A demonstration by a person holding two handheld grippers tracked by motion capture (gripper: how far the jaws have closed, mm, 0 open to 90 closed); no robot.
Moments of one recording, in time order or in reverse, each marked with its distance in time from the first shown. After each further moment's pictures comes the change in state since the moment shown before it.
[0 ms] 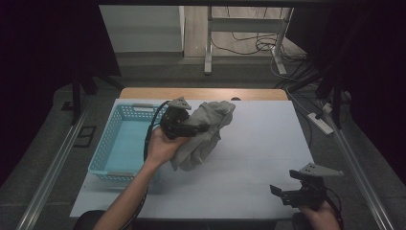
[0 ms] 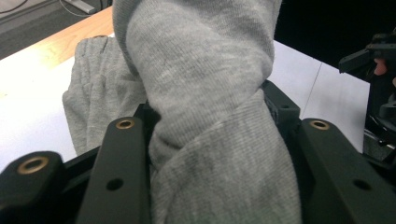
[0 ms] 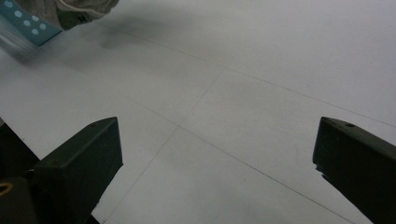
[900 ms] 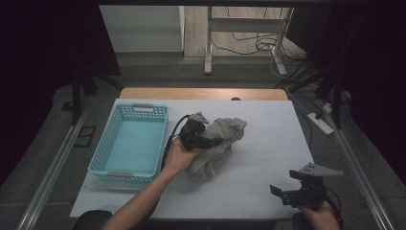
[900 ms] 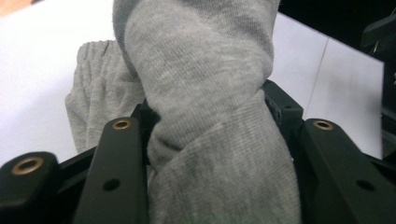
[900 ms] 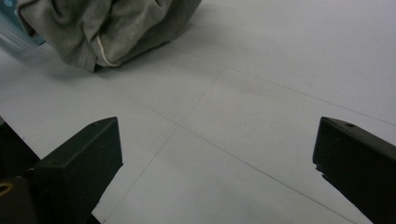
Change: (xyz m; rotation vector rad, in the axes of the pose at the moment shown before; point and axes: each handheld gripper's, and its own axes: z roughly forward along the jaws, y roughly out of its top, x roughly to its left) left arm -0.005 -0.027 0.074 0.074 -0.053 -0.020; right arm 0.000 0.000 0.001 0.005 0.002 0.001
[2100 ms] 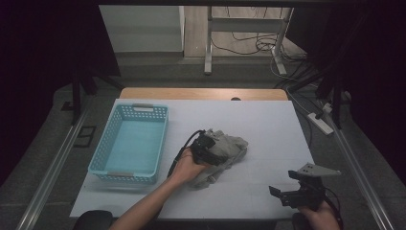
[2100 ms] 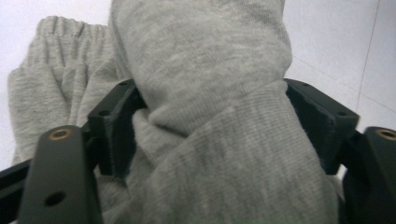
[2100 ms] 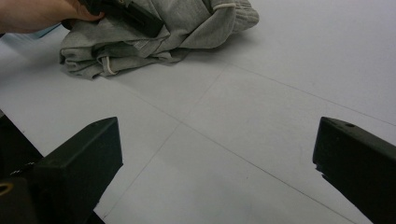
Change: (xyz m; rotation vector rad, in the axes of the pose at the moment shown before) left arm 0.001 -0.034 0.066 0.140 -0.004 0.061; right arm 0.002 0.000 0.001 0.017 0.004 -0.024
